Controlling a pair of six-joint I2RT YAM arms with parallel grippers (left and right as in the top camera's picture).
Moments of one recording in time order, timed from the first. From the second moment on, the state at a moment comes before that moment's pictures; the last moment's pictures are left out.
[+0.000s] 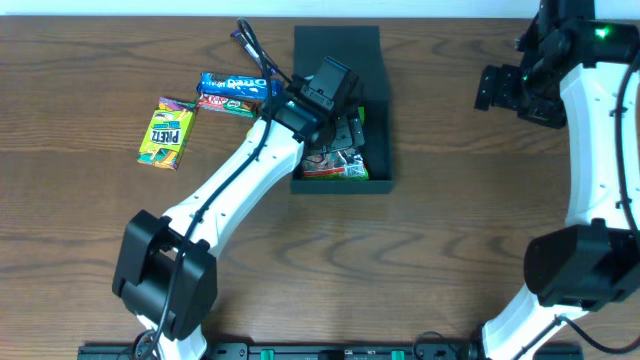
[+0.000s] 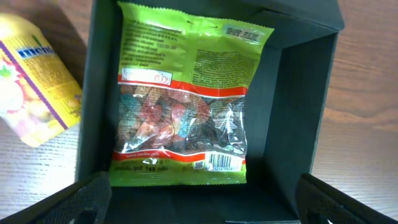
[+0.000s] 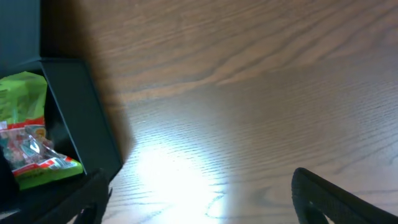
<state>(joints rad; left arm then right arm) -0.59 1.86 1.60 -0.85 -0.02 -0.75 -0.09 1.91 2.00 -1.42 -0.03 0.17</state>
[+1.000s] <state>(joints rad) -0.23 1.69 1.60 -0.87 -0.06 -0.48 0.42 2.37 2.00 -1.15 -0.24 0.02</state>
